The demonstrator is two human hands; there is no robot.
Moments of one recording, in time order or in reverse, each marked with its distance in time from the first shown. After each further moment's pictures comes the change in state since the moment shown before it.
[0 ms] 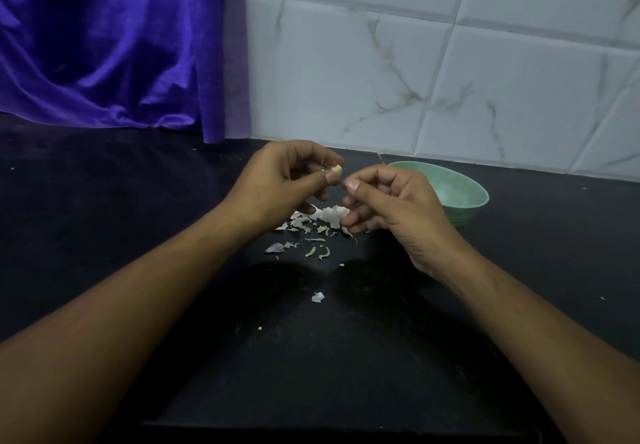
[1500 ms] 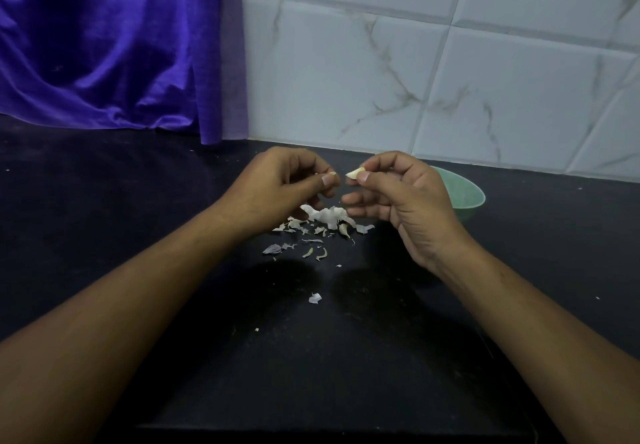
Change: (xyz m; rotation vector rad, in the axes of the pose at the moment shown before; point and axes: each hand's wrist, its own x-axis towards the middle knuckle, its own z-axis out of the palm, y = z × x) left_hand -0.001 0.001 -0.006 0.131 -0.107 0.017; right_hand 0.002 -0.008 -0.003 0.213 0.098 -0.010
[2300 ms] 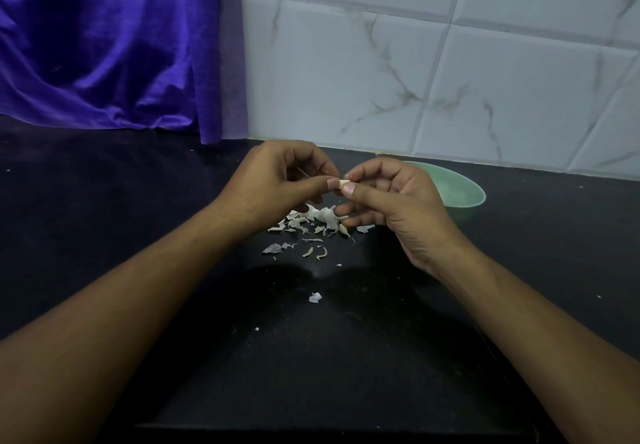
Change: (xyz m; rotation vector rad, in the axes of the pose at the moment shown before) left_hand 0.000 0.004 0.000 0.018 0.060 0.069; right_hand -0.004 0.003 0.002 -0.099 -0.091 0.001
